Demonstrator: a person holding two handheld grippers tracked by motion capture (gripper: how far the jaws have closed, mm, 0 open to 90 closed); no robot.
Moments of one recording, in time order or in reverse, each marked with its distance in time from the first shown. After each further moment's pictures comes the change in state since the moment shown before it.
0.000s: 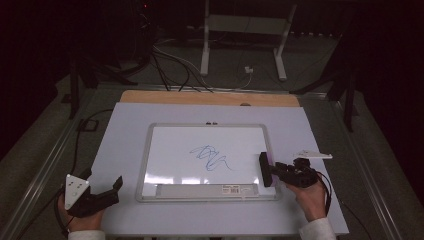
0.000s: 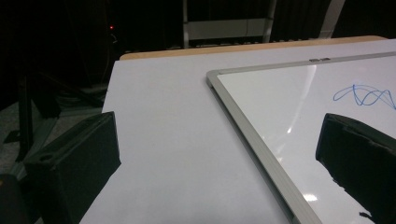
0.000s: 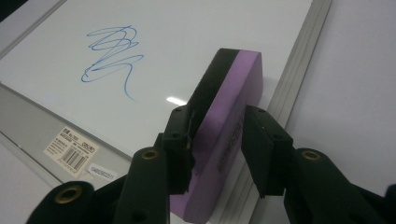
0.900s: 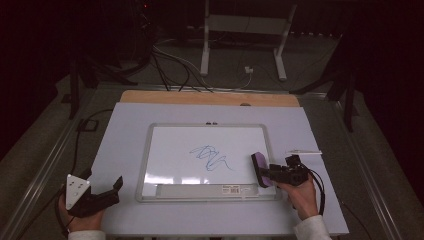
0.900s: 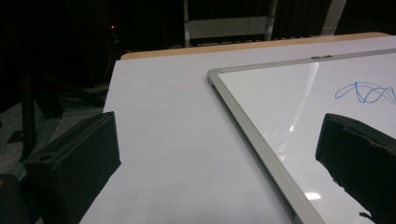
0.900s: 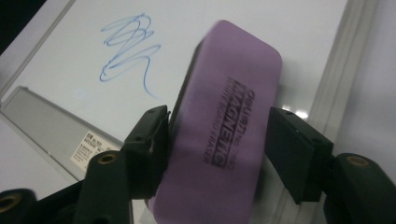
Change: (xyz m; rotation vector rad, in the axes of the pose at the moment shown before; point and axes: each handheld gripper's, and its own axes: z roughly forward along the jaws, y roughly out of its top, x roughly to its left) left arm -0.001 0.000 0.000 0.003 0.009 0.007; right arm 0.005 0.003 0.023 0.082 0.089 0.117
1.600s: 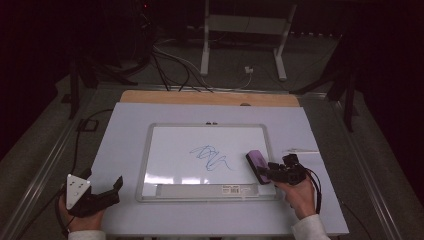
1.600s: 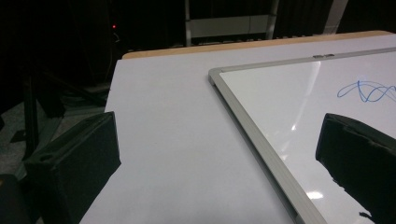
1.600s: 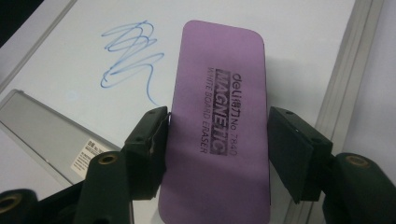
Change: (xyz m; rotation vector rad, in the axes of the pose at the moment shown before) left arm -0.001 0.000 0.000 0.001 0.006 0.003; right arm 0.010 0.005 0.001 -0.019 -0.031 -0.029
